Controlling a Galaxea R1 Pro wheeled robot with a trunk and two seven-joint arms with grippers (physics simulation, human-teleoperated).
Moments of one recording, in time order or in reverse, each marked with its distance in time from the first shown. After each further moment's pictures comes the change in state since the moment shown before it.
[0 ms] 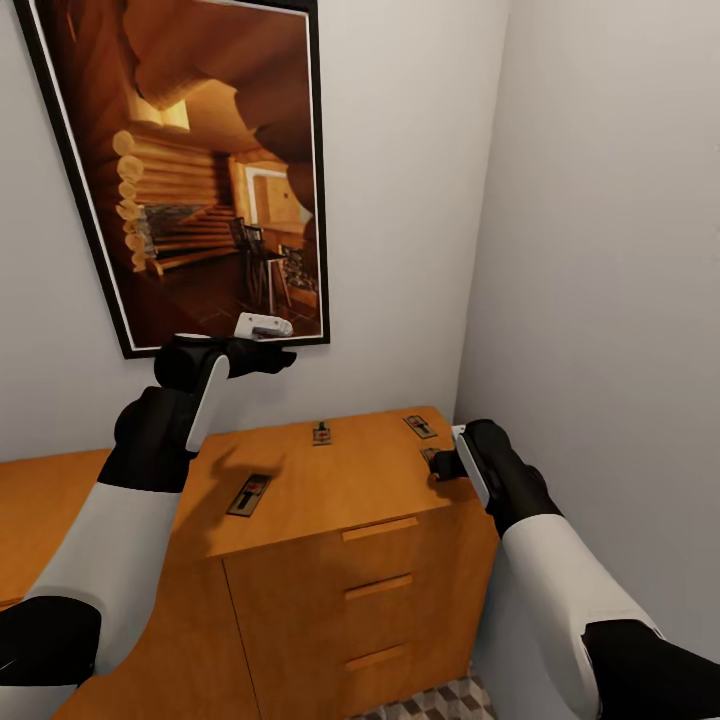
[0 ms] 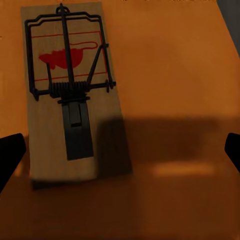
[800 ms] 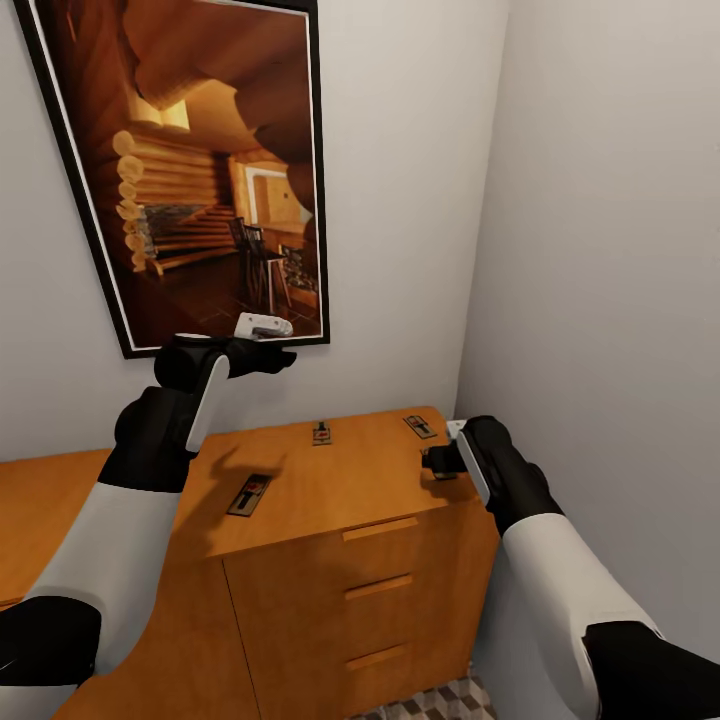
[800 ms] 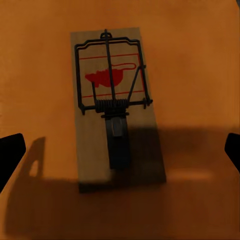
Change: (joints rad) left arm 0.000 0.000 0.000 0.000 0.000 0.000 0.000; right arm 0.000 0.001 0.003 -0.034 0.002 0.000 0.088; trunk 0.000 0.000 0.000
